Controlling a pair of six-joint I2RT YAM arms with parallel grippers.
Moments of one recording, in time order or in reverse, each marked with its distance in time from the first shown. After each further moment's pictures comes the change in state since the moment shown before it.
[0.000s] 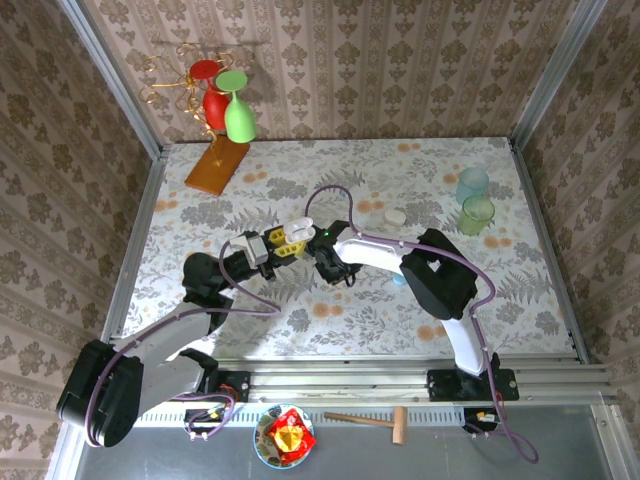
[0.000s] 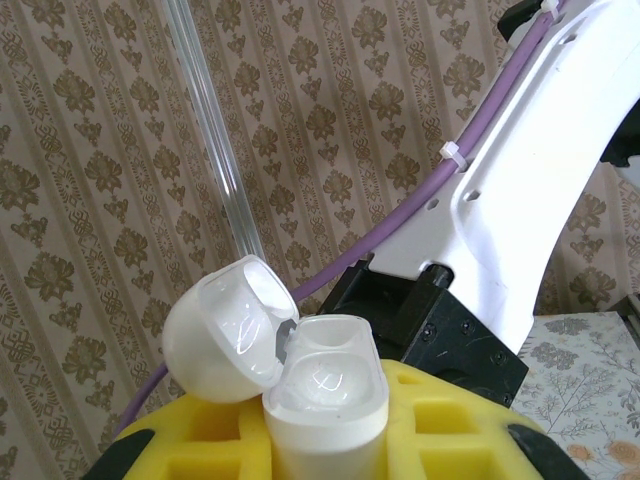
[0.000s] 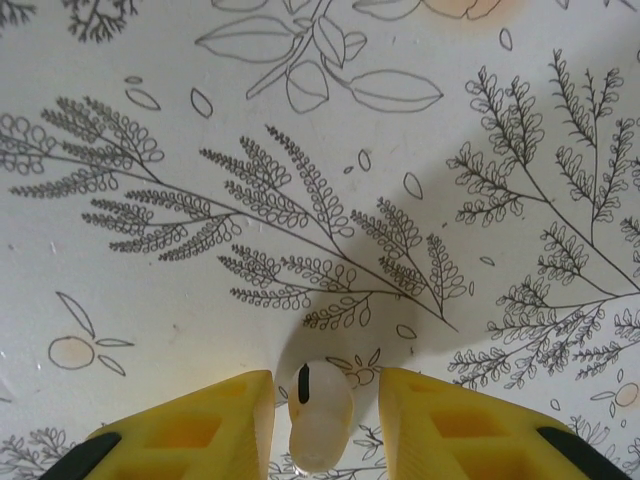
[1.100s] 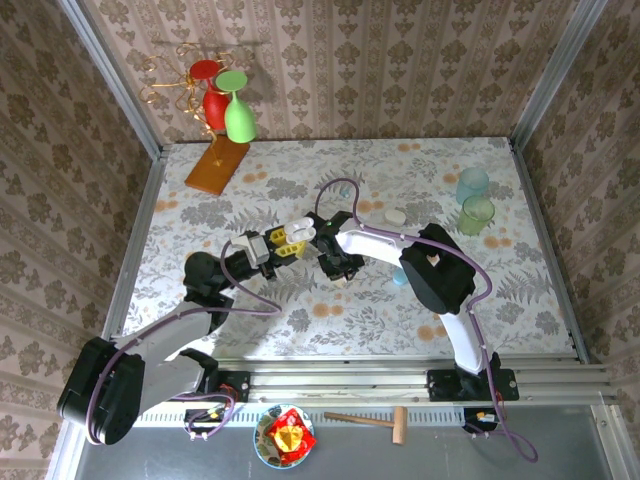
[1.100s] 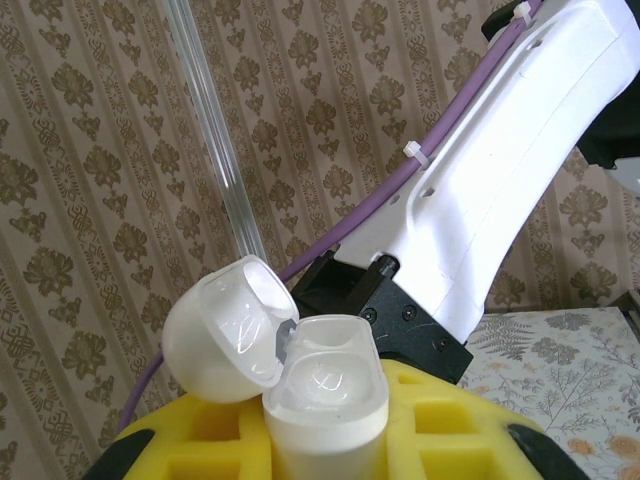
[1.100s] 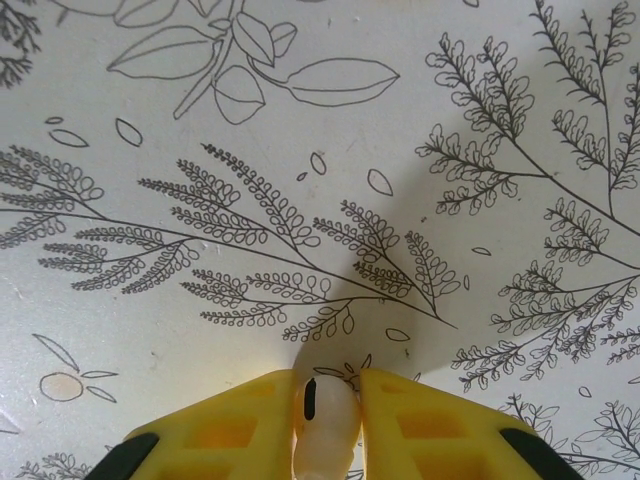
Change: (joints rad) left arm 0.000 0.013 0.000 0.001 0.000 0.007; right arm -0.053 0.037 0.062 -0.072 -0.106 0.114
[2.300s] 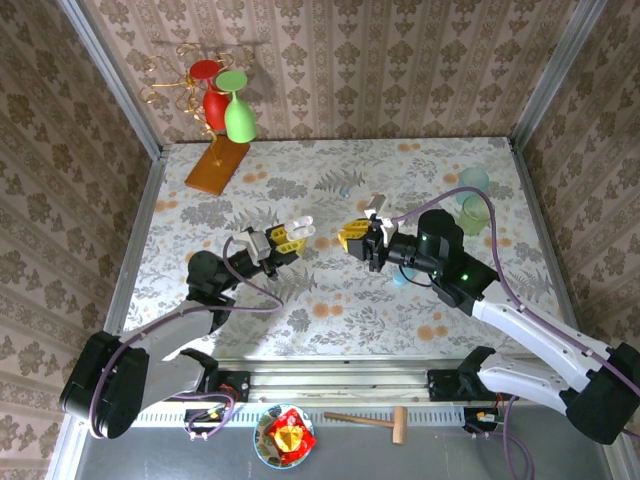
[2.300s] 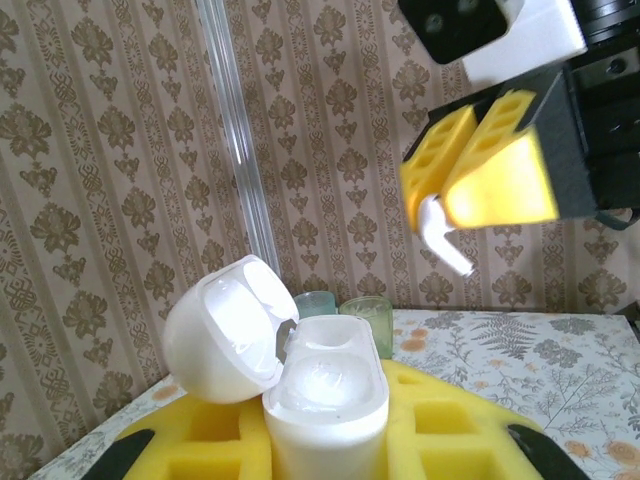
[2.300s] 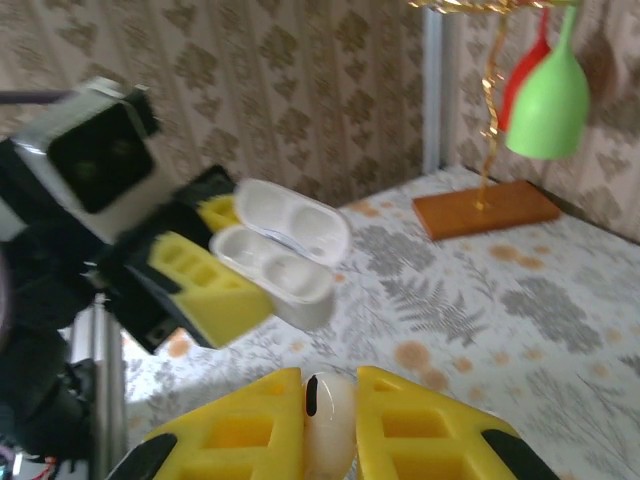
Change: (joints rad) left arm 0.000 0.037 -0.009 0.006 -0.045 -0.055; right arm -0.131 -1.113 -0.770 1.062 -0.613 -0.454
